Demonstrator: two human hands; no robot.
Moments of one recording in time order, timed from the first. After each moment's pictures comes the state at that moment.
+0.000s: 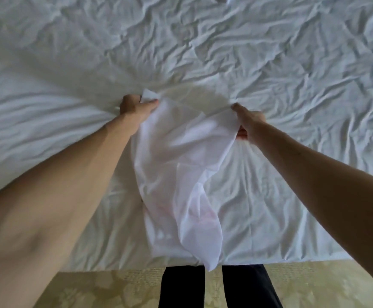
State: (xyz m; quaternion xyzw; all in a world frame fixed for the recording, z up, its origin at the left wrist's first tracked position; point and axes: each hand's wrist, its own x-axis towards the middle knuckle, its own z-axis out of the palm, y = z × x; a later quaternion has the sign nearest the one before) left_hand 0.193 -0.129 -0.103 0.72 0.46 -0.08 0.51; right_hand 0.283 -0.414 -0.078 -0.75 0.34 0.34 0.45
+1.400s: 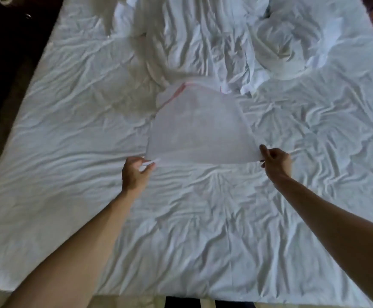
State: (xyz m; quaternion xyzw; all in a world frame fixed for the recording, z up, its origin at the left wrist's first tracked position) left_hand 0.128 -0.169 0.050 0.82 0.40 0.05 0.41; right_hand 0.322 -0.520 0.057 -0.87 0.14 0.13 0.45
